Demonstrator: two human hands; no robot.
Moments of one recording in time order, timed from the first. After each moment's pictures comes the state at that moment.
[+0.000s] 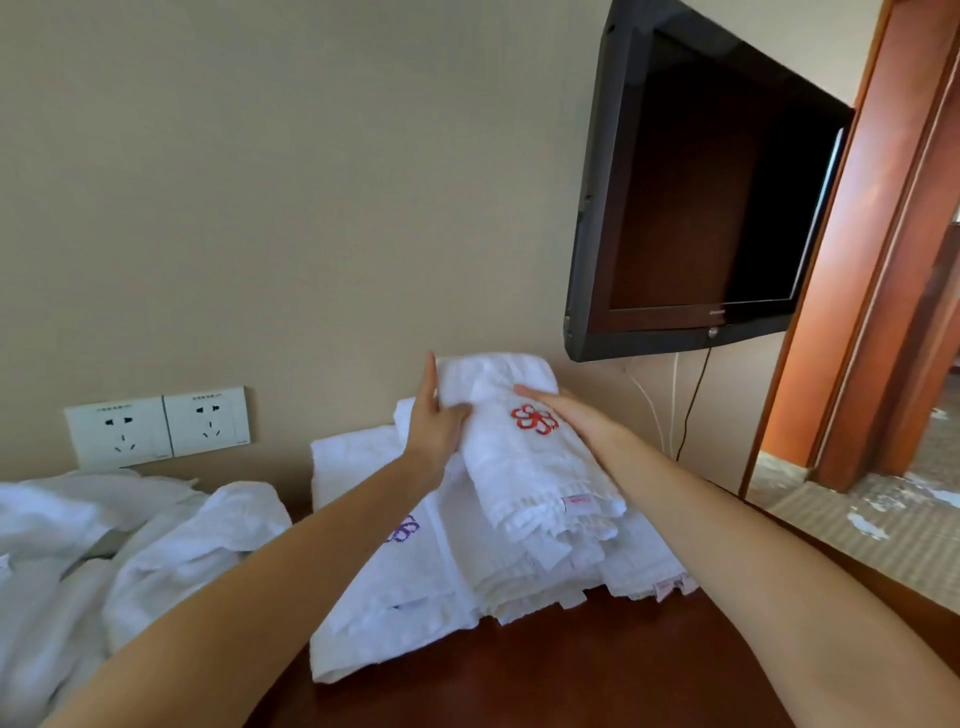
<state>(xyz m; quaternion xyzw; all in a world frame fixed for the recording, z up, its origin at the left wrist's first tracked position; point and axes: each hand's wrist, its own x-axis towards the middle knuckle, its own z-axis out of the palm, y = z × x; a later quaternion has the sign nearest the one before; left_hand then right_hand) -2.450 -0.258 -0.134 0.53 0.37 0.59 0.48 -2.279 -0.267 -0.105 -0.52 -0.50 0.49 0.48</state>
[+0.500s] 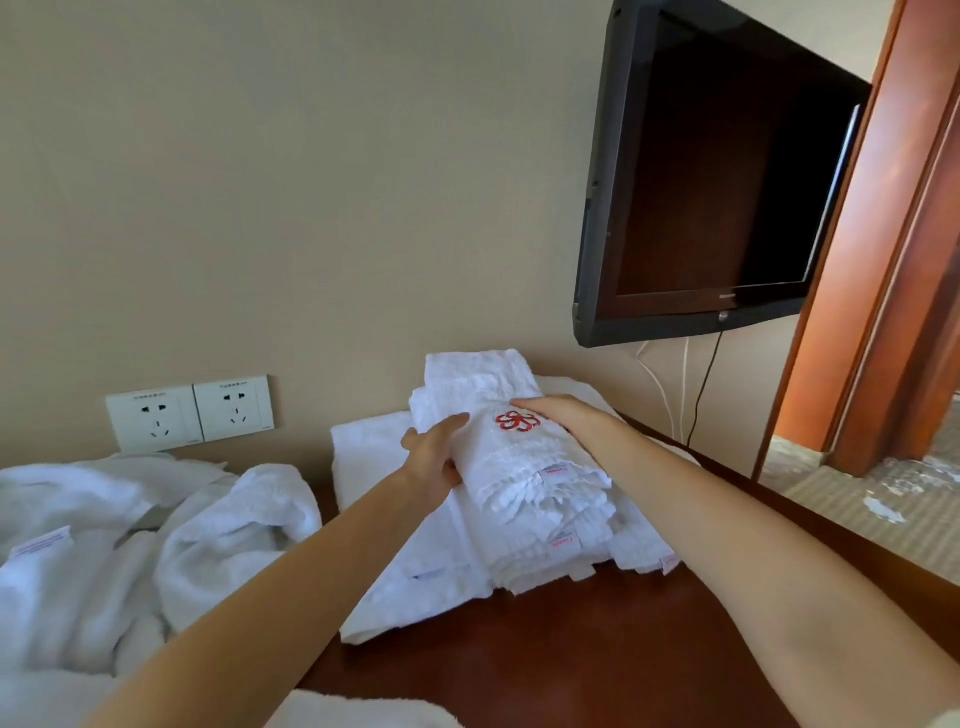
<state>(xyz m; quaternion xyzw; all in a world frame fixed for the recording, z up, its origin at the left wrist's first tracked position) -2.470 -0.279 -0.164 0.32 0.40 0.54 0.66 -2.282 -0.252 -0.132 -0.61 -0.52 0.46 0.38</state>
